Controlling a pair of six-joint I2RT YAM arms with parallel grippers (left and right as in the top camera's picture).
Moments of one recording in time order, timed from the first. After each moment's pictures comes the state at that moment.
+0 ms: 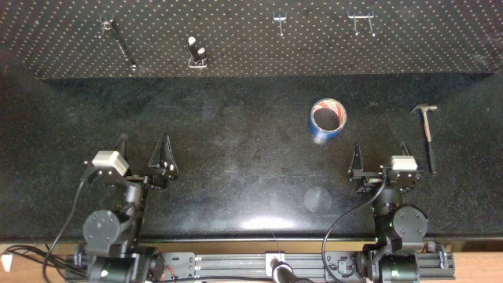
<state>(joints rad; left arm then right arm) -0.10 0.16 0.17 0.02 0.01 -0.36 -0.02 0.01 0.02 -0.09 -0.01 -0.03</state>
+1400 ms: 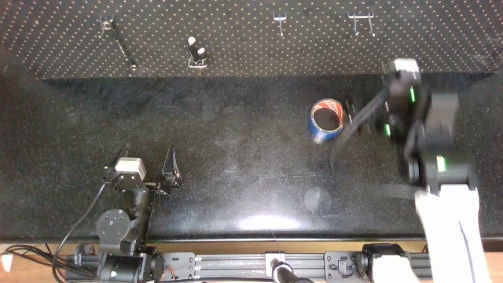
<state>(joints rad) -0.06 0.01 0.01 -0.07 0.01 -0.10 -0.01 1.11 1.06 -0.68 -0.24 0.11</state>
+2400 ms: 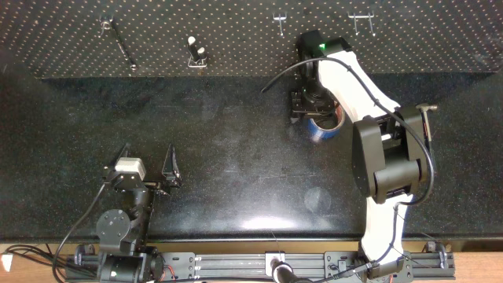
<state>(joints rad) -0.06 0.01 0.01 -0.07 0.01 -0.10 0.26 2.15 1.65 -1.17 -0.20 0.24</state>
